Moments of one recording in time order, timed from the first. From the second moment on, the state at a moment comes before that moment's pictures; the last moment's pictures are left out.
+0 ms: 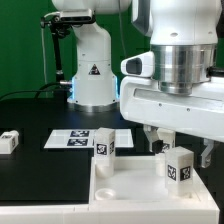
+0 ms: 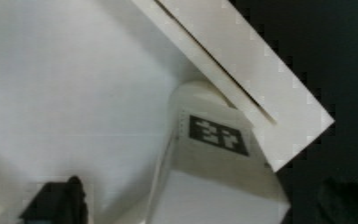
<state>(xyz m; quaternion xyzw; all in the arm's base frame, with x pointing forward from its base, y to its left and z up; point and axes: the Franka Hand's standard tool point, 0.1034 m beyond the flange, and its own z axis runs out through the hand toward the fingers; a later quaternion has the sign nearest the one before) 0.637 0.108 0.086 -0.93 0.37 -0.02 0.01</state>
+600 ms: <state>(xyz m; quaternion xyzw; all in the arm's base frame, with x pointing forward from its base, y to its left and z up) 0.638 0.113 0.084 -1.00 0.08 -0.03 0.00</state>
